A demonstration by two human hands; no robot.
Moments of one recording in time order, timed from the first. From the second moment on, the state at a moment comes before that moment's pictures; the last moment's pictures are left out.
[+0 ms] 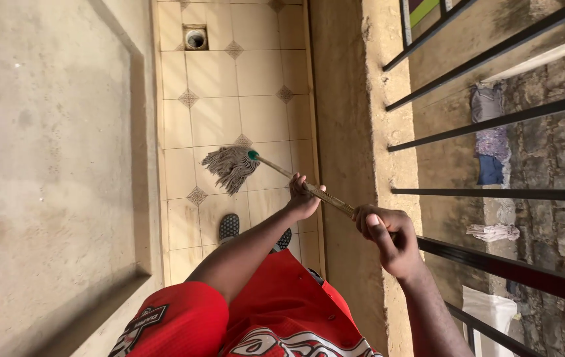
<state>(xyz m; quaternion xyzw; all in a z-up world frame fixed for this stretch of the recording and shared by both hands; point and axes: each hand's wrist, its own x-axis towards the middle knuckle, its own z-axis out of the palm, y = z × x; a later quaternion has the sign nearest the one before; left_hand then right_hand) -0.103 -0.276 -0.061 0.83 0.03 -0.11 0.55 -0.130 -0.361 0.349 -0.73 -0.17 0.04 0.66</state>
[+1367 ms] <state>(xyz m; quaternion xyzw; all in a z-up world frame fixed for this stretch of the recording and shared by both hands) -0.252 -0.227 0.012 0.73 -0.60 -0.33 0.05 -0.605 -0.480 0.136 -0.64 -0.27 -0.09 0.71</state>
